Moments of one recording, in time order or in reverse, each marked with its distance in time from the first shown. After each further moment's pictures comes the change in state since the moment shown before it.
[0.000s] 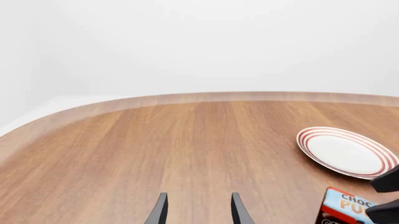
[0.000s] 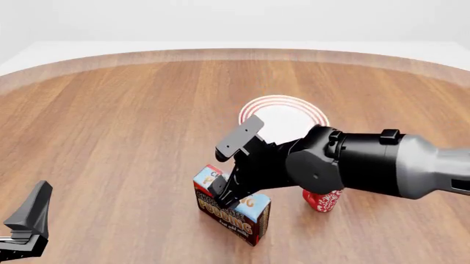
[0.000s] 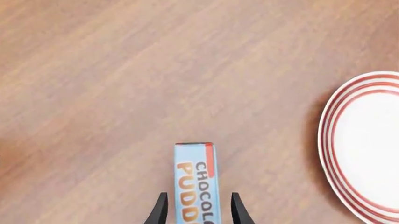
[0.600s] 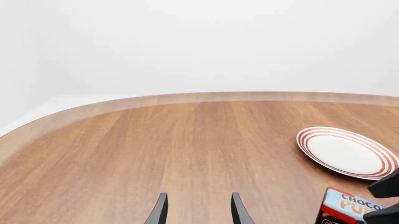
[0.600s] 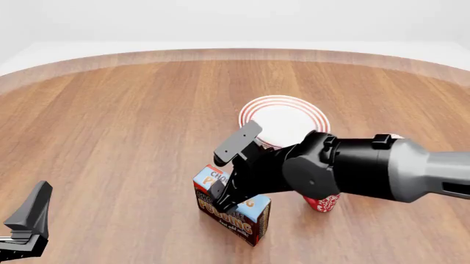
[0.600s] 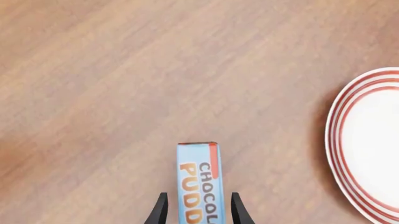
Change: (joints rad) left arm 0.000 0.000 0.000 0.000 0.000; right arm 0.010 0.018 0.016 -0.028 0.018
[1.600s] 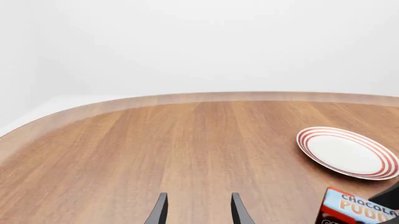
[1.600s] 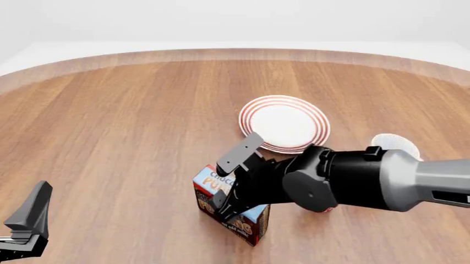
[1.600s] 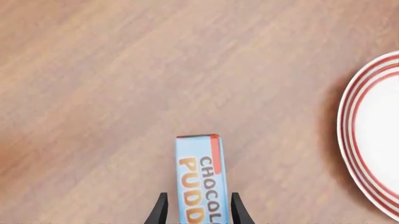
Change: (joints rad) left arm 0.000 0.000 0.000 0.000 0.000; right arm 0.007 0.022 0.061 -0.066 0.041
